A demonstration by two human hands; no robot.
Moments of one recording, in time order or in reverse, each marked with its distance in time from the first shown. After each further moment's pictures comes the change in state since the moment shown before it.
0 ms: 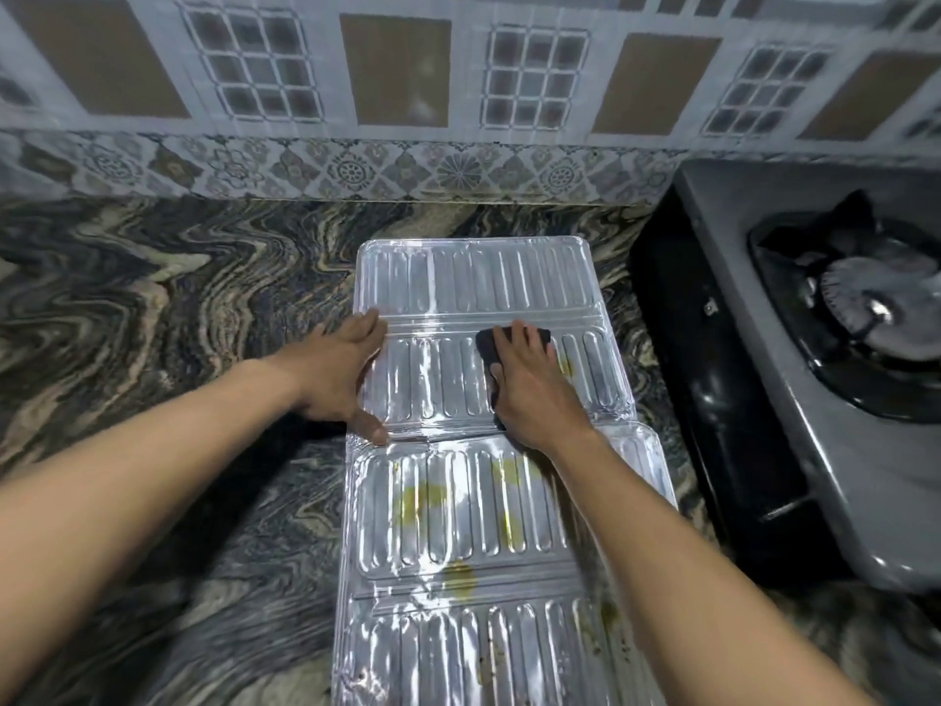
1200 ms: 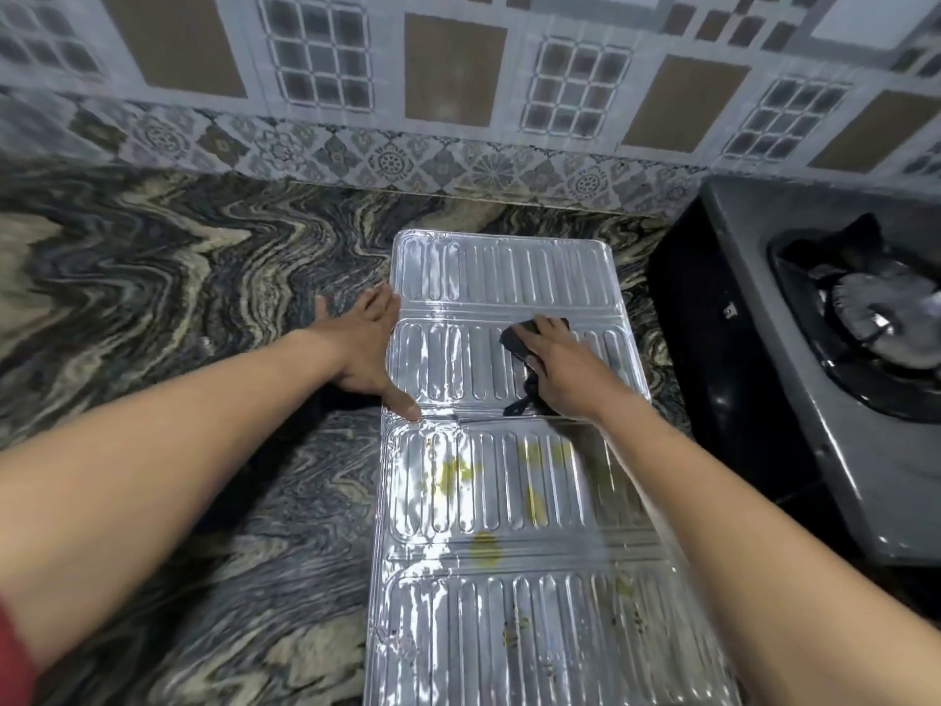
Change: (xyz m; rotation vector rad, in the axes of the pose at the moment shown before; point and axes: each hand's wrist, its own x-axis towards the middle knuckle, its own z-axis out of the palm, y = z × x) left_hand -0.003 -0.012 0.006 -0.076 -0.017 -0.113; right_hand 0.006 0.009 -0.022 -0.099 -0.174 -0.027
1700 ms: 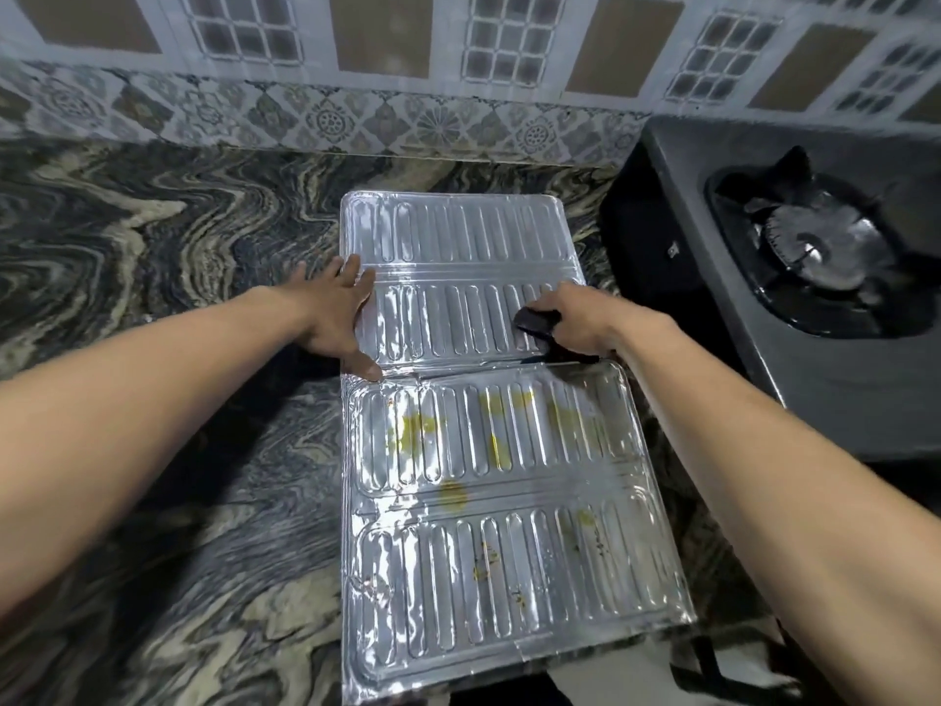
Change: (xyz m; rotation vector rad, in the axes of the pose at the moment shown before) left_hand 0.005 0.015 -0.006 0.170 -0.012 0.044; right_hand -0.035 0.021 -0.056 0.028 -0.192 0.201
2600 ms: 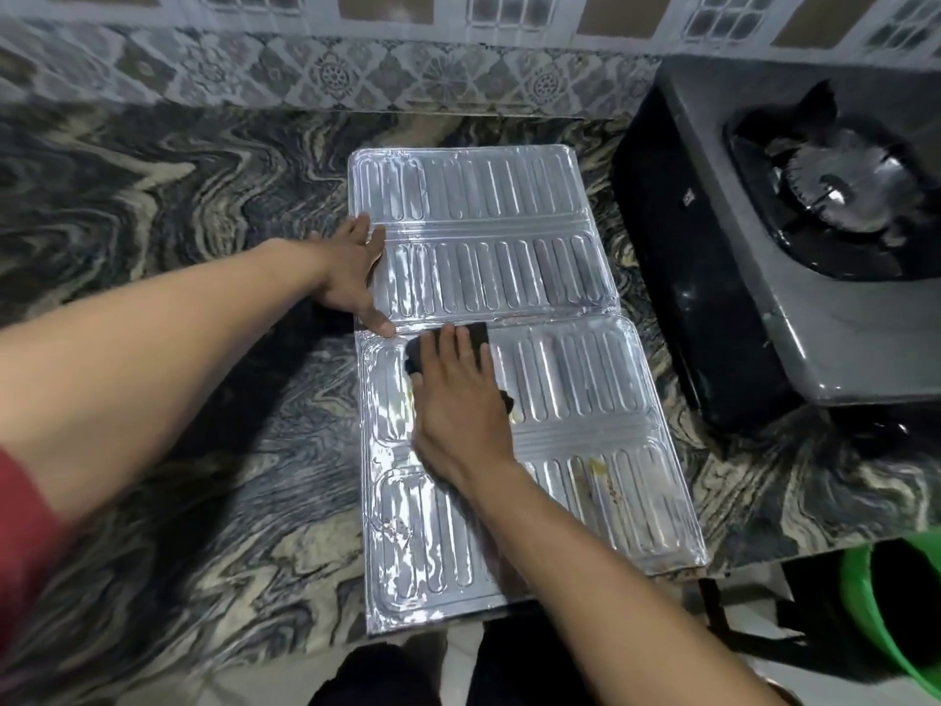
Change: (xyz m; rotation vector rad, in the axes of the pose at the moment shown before) left_hand 0.002 0.005 0.001 -0.059 0.012 0.025; right_hand -0.059 -0.122 0.177 0.019 0.465 -0.167
